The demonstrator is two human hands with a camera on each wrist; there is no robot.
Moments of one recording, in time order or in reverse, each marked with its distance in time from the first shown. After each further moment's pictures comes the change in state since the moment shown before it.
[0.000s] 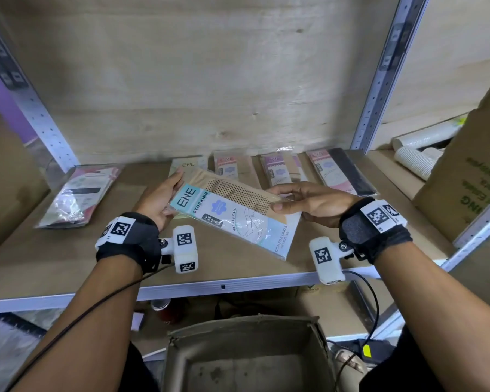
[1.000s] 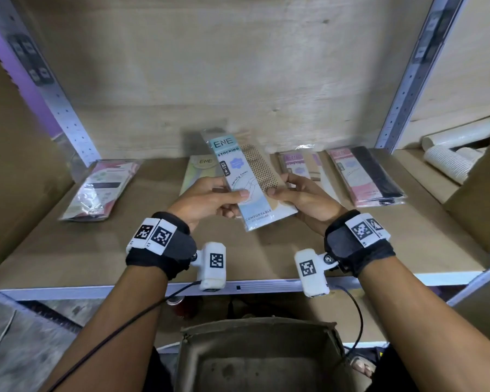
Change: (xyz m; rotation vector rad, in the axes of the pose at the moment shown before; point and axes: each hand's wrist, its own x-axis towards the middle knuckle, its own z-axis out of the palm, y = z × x) left_hand -0.021 -0.004 0.032 0.325 -0.390 0.185; right_hand 0.041 0.007 0.037 0.357 0.302 -0.149
